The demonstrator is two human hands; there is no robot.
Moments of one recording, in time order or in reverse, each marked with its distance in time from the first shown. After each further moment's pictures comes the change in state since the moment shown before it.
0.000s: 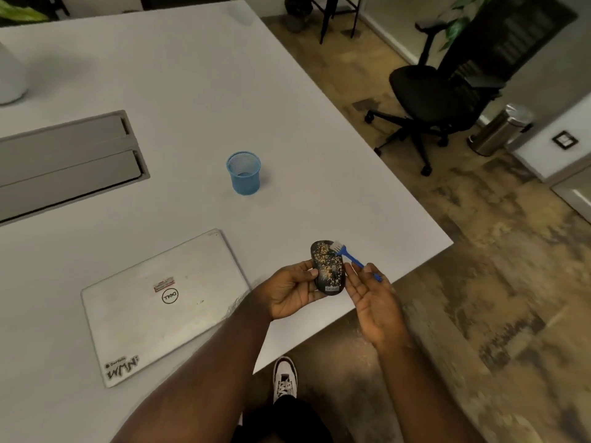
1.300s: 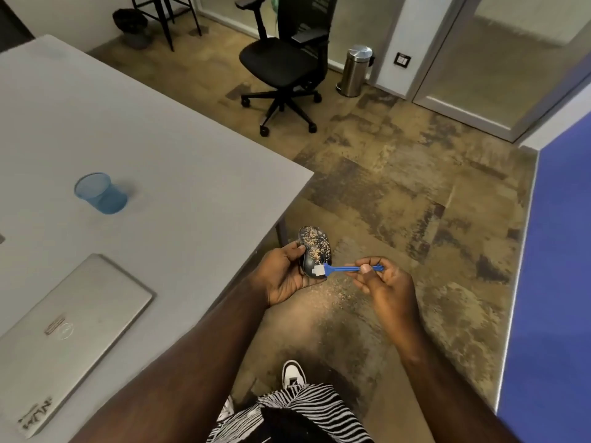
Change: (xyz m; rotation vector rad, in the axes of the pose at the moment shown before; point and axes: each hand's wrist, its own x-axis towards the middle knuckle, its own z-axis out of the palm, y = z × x) left_hand 0.028 -0.208 0.163 0.337 0.050 -0.243; right_hand -0.211 -0.105 -0.198 -0.572 0.330 -0.509
